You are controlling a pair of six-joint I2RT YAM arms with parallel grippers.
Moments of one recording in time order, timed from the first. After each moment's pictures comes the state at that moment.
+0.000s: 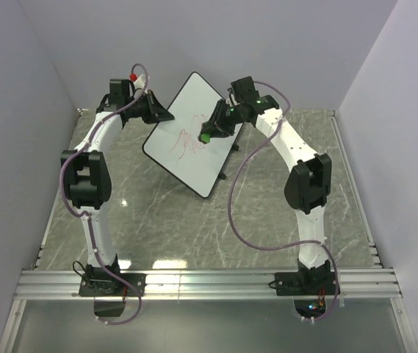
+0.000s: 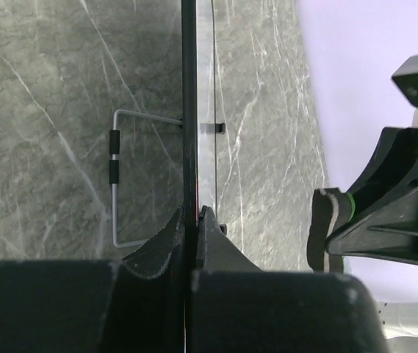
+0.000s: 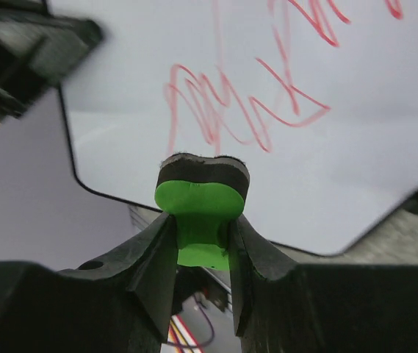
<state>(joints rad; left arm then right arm) -0.06 2.11 1.87 -0.36 0.81 -0.47 0.42 2.15 2.14 -0.84 -0.50 0.78</state>
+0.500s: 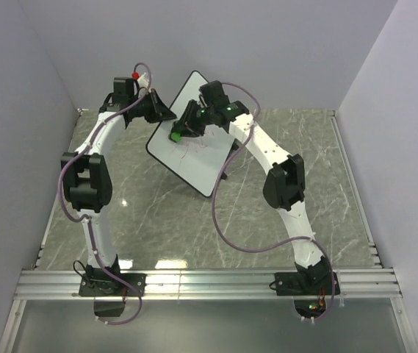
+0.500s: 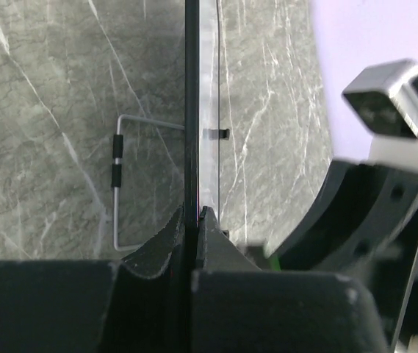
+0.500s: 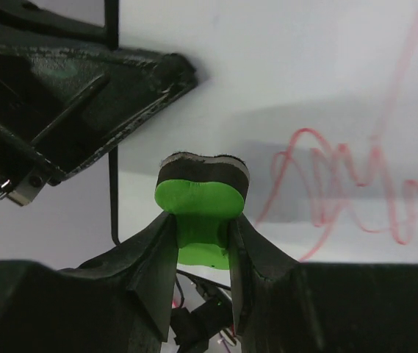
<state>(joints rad) -0.09 2.08 1.85 -0.36 0.72 -0.48 0.56 2.35 2.37 -0.68 -0.46 0.93</state>
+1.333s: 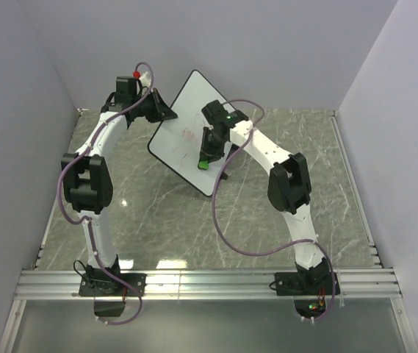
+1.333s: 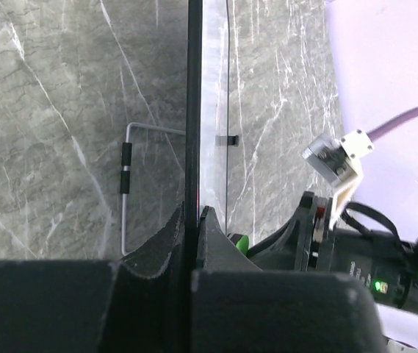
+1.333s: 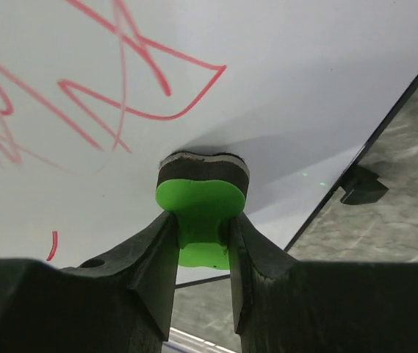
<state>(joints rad) -0.13 2.05 1.85 -0.38 0.62 -0.47 0.58 2.27 2.12 -0.96 -0.14 0.73</state>
